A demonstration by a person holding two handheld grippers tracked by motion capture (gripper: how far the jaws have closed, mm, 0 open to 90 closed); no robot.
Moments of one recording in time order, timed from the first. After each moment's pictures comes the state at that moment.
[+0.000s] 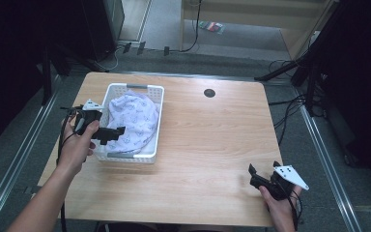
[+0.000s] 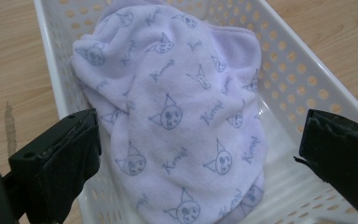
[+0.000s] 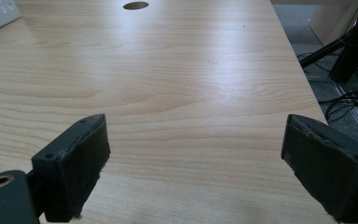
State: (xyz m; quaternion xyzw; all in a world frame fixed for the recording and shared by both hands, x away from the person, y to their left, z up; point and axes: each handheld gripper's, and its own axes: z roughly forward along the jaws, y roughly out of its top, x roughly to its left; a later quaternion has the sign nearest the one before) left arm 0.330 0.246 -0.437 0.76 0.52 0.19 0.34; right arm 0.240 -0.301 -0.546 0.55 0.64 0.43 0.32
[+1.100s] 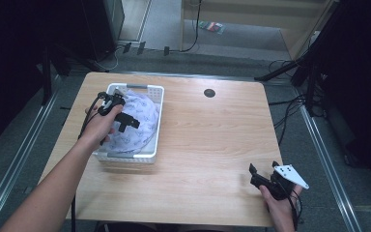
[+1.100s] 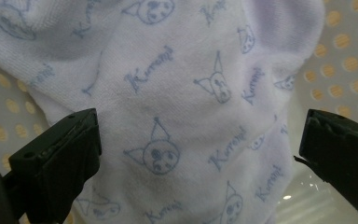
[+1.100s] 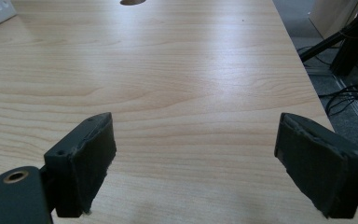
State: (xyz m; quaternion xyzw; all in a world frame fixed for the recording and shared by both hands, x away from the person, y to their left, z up) left arm 0.415 0.214 -0.466 0.79 0.58 0.06 0.20; right arm 0.242 -0.302 -0.546 0.56 0.64 0.43 0.32
